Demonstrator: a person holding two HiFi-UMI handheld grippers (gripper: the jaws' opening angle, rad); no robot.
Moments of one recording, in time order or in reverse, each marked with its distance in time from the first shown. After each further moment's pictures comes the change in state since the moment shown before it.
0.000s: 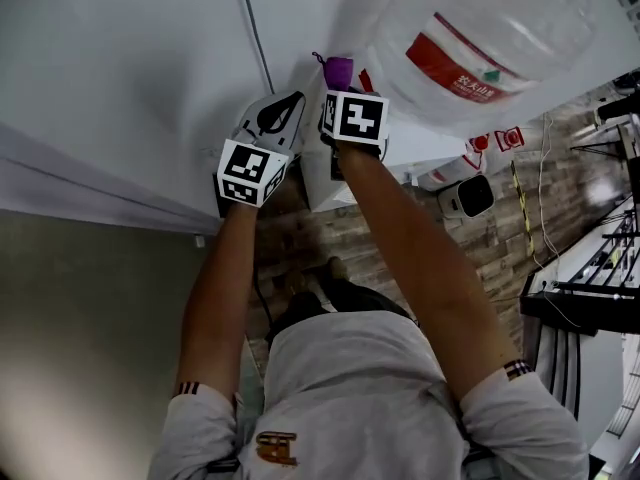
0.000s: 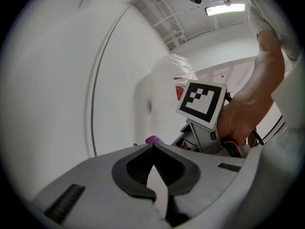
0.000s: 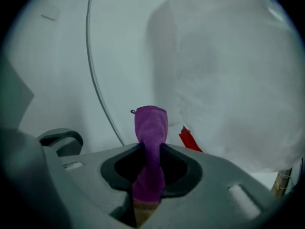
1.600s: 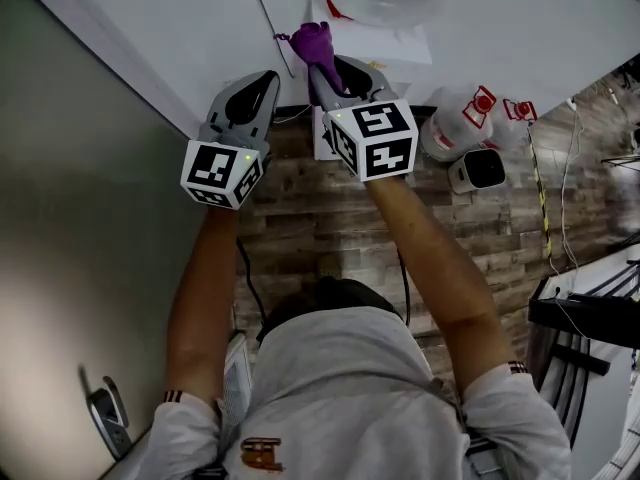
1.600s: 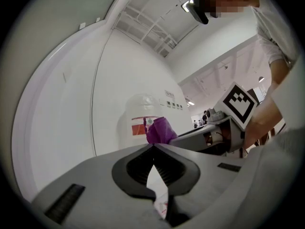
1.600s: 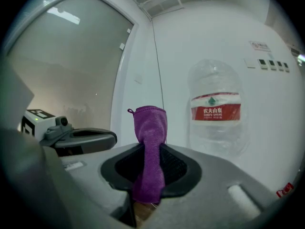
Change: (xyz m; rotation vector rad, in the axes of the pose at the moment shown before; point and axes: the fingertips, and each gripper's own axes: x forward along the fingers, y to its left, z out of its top) left arm -0.146 -0.276 0.093 0.115 -0.077 0.237; right arm -0.329 -0.033 -0.092 -0.326 -0.492 0.539
